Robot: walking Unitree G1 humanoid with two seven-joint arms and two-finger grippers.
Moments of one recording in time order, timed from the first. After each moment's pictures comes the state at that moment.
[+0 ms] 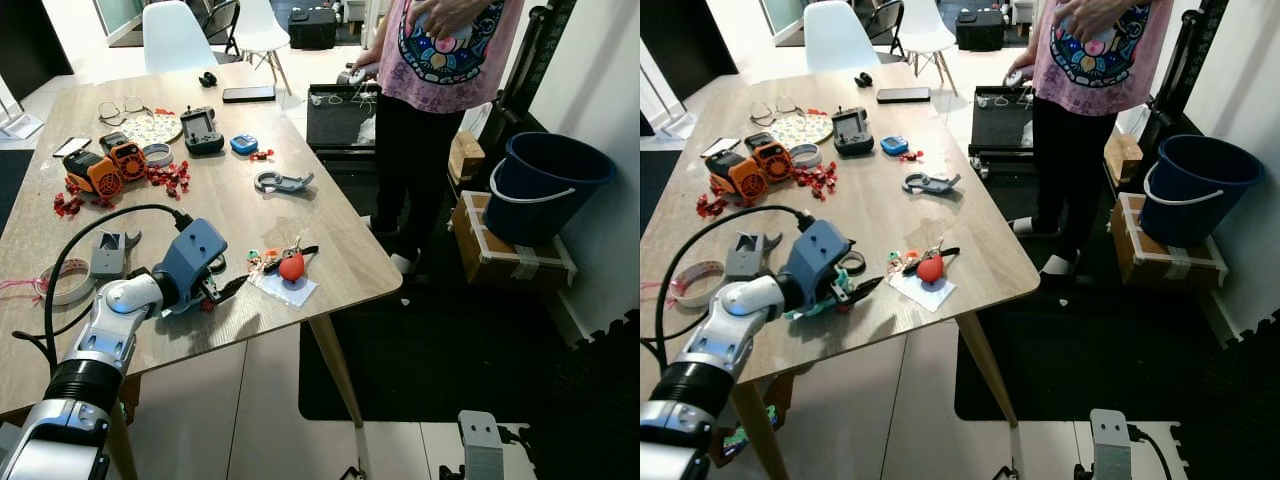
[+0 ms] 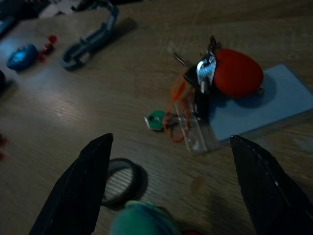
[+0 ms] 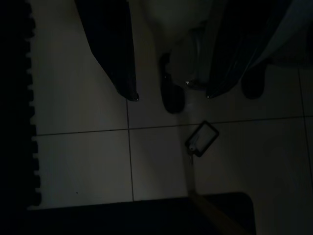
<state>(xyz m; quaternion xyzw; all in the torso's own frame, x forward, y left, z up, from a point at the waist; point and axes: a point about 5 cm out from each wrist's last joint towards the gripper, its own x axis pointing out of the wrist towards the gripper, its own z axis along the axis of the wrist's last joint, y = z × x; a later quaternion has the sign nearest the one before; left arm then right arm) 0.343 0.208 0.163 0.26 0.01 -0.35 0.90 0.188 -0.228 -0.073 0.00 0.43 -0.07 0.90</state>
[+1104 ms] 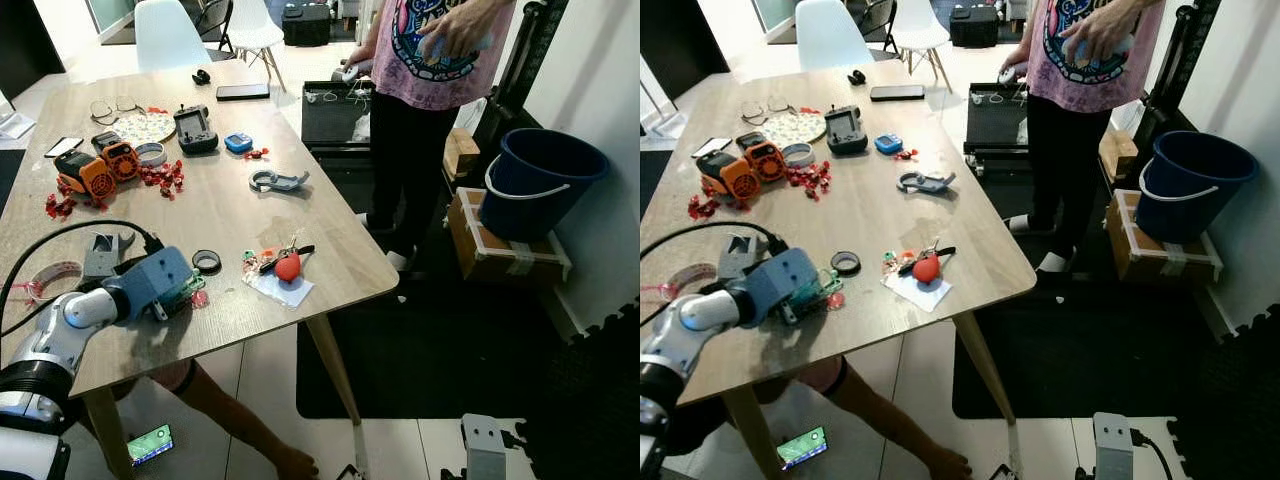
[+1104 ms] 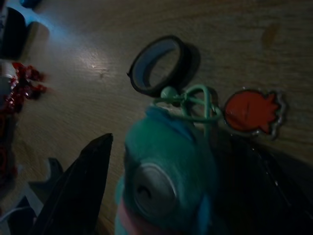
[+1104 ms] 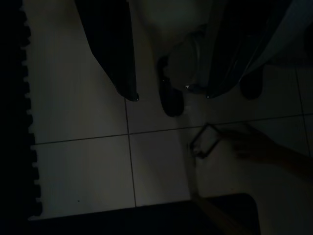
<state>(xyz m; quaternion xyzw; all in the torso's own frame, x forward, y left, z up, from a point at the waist) 0.335 0.277 0.134 0.42 0.13 -0.24 0.87 0.185 -0.229 -0.075 0.01 0.43 -0.08 0.90</state>
